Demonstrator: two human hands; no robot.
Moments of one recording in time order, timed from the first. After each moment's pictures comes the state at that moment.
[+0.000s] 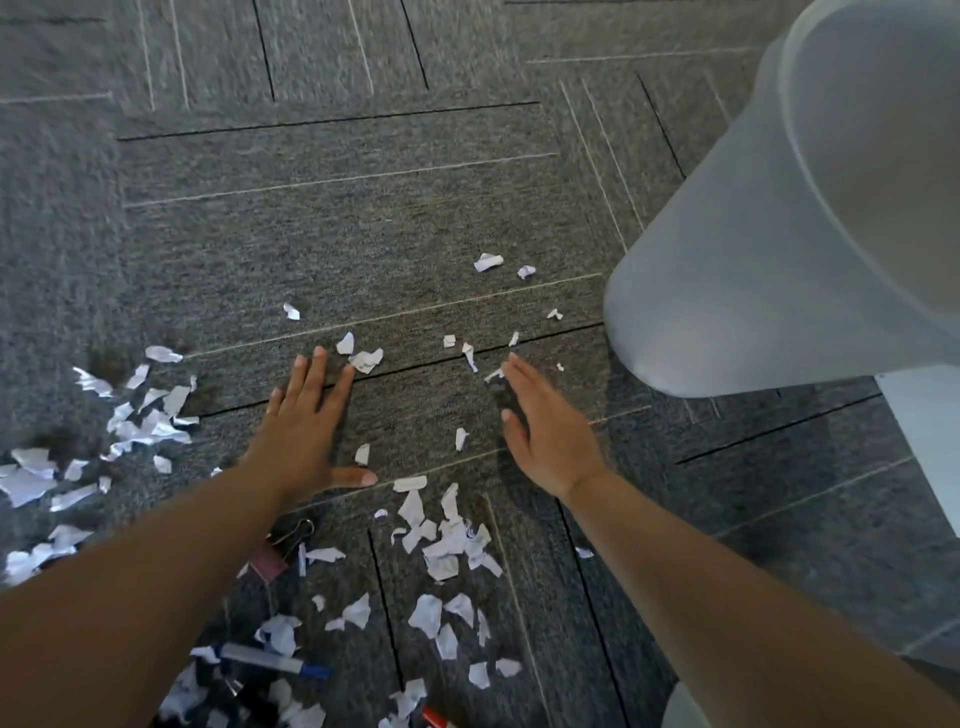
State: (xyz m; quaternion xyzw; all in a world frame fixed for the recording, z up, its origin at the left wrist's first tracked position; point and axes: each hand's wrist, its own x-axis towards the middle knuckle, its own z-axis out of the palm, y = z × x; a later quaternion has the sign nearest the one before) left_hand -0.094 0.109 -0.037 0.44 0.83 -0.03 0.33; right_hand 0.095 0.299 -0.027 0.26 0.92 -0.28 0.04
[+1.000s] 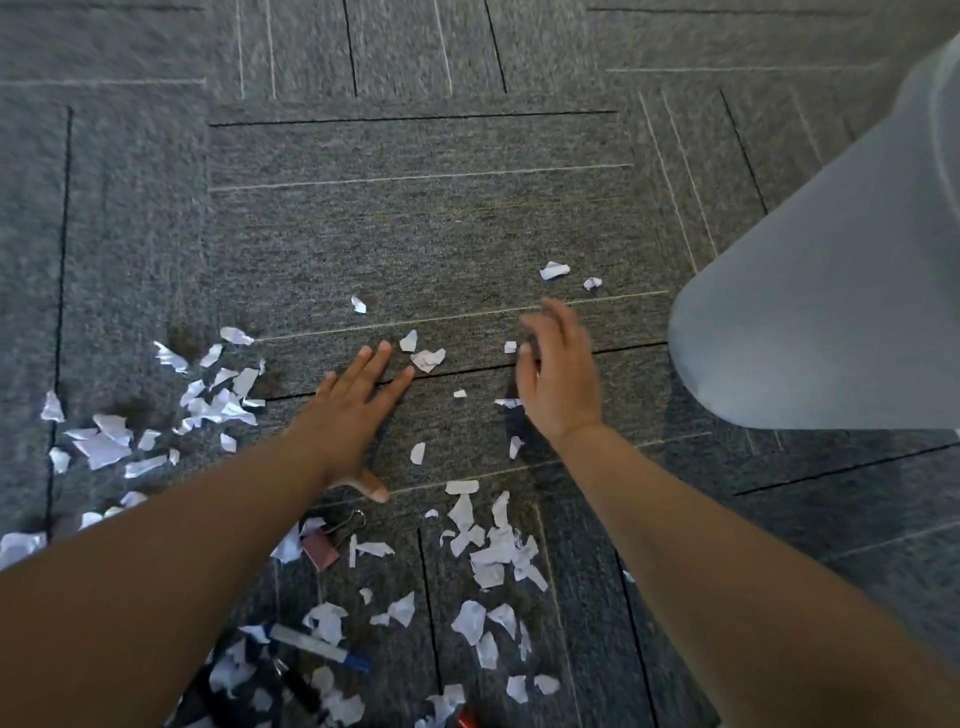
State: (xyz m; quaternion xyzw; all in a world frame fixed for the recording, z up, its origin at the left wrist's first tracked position) left_hand -0.114 0.102 -0.025 0.49 0.79 -0.09 0.35; right_hand 0.012 0.297 -0.039 0.29 0.92 -0.23 -0.12
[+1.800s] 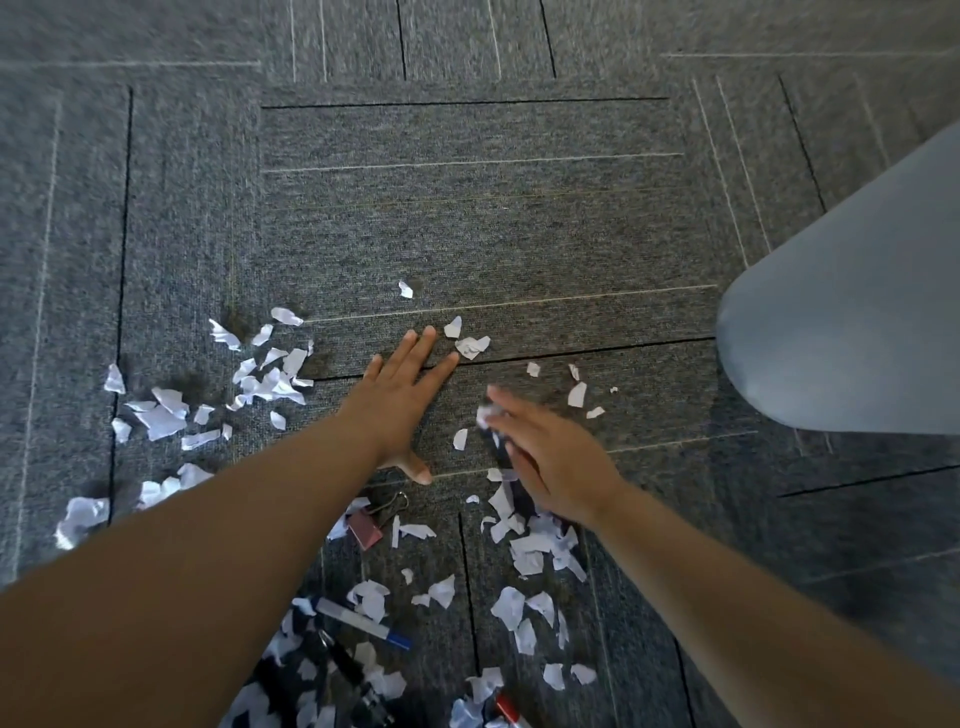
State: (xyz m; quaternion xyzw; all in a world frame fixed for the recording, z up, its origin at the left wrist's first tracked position) left_hand -0.113 0.101 -0.034 0.48 0.81 -0.07 0.34; right_hand 0.050 0.242 -0.038 0.03 0.96 -0.29 0.06
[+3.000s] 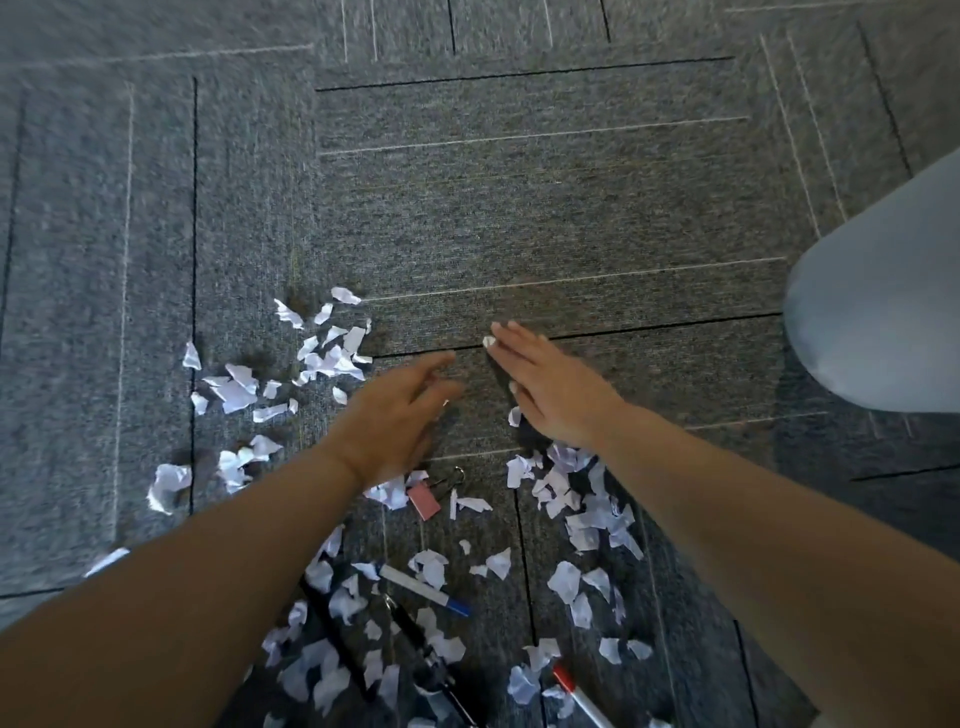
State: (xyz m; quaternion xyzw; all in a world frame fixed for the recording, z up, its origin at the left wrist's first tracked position) left_hand -0.119 0.031 -0.035 0.57 0.79 0.10 0.19; right_hand -0.014 0.231 -0.048 0.00 0.97 -0.20 0.16
